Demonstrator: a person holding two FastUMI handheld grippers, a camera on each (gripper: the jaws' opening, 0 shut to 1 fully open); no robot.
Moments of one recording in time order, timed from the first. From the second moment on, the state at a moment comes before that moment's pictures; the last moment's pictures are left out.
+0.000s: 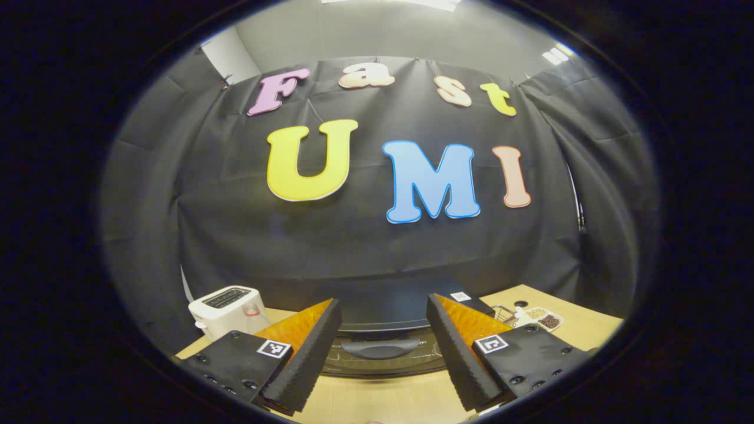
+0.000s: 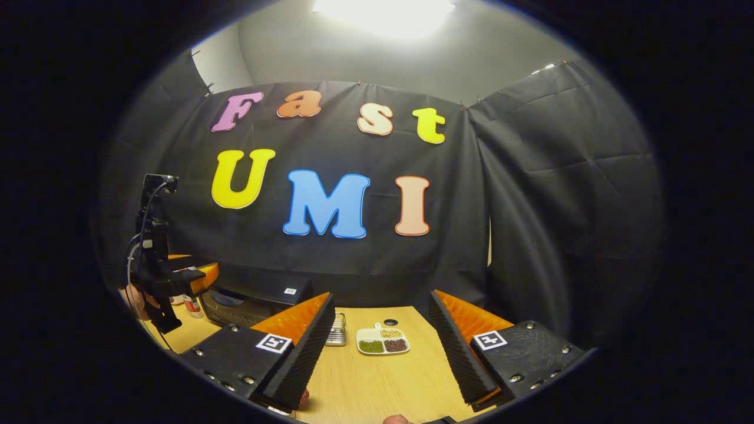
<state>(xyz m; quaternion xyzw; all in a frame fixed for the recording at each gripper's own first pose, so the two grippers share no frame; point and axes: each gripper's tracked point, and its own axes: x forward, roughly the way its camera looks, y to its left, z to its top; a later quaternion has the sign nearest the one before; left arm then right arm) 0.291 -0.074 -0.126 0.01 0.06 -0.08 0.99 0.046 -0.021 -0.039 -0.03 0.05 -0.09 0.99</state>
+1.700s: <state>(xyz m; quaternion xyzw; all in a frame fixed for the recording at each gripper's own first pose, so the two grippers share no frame) 0.289 -0.067 -0.252 0.02 0.14 -0.07 0.99 0.027 -0.024 -0.052 -0.02 0.08 -0.11 0.99</state>
